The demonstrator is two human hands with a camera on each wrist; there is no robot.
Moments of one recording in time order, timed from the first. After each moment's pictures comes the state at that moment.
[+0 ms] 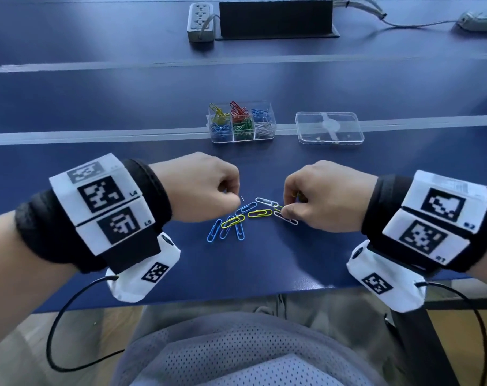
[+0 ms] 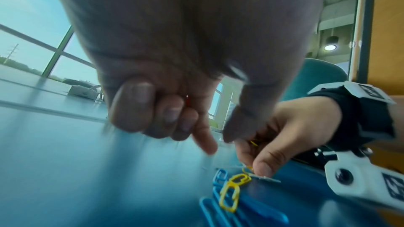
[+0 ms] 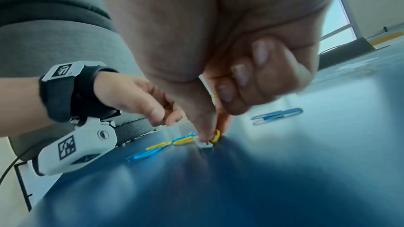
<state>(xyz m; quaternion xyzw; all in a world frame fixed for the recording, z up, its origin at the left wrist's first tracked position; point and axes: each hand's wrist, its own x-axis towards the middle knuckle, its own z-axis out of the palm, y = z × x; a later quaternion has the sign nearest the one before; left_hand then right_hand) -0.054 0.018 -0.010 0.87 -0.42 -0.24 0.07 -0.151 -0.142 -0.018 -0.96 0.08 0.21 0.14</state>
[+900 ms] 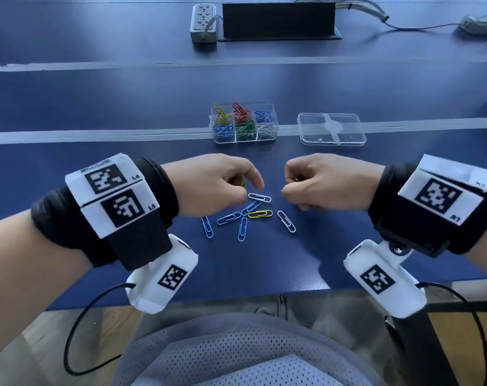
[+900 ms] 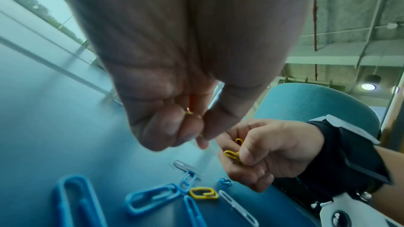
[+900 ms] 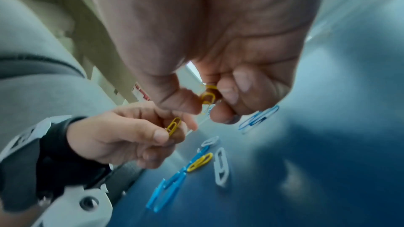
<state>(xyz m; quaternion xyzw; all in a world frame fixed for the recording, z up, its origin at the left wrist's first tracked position) -0.054 0.012 -0.016 0.83 -0.36 -0.36 0.24 -0.142 -0.148 -0.013 -0.90 0.15 0.21 0.34</state>
